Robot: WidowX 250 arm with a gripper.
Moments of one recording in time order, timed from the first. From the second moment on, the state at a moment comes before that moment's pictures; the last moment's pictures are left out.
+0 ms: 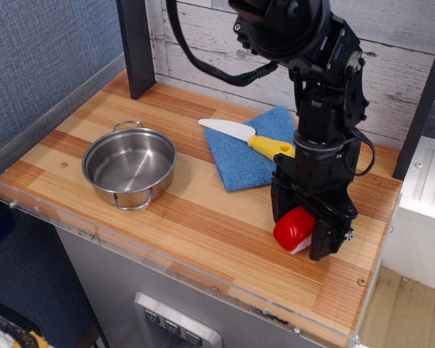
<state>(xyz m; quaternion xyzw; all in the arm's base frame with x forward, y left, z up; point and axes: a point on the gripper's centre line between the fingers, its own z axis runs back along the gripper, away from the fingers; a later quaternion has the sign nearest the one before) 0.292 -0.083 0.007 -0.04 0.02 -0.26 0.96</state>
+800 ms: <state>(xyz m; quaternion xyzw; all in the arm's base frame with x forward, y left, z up) 0.300 -0.045 0.098 -0.07 -0.04 -0.18 0.98</state>
